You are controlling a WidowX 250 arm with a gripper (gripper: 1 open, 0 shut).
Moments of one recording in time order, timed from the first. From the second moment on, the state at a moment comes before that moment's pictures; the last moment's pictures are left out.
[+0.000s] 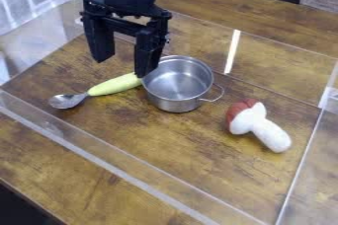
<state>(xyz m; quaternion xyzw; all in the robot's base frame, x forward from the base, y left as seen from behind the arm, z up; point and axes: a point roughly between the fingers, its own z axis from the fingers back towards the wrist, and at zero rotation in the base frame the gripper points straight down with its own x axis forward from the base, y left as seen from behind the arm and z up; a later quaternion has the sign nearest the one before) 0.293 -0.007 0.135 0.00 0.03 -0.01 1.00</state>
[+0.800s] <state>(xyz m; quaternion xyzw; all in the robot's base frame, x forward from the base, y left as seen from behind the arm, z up) 0.318 -0.040 0.108 -0.02 0.07 0.09 0.99</state>
